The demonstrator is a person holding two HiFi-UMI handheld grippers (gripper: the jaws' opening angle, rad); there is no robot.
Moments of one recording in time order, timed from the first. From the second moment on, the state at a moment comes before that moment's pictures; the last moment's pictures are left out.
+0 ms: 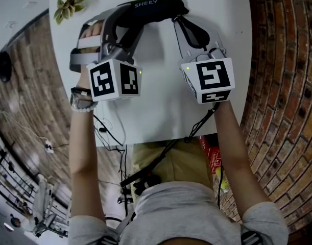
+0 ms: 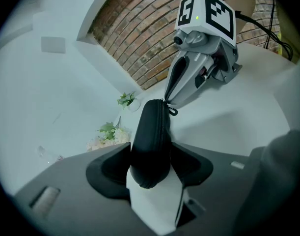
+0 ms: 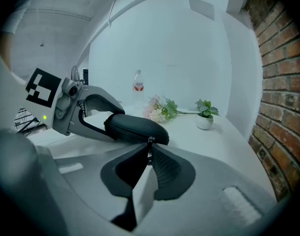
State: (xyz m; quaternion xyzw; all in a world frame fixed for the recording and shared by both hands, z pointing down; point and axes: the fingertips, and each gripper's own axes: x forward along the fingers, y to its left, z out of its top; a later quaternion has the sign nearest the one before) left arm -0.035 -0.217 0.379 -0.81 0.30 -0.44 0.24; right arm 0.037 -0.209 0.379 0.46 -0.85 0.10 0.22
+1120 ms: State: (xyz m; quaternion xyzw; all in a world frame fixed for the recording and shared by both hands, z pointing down) left arm -0.035 -0.218 0.378 -0.81 0.30 -0.44 0.25; right arm 0.042 -0.208 0.380 0.47 -0.85 0.10 0.23
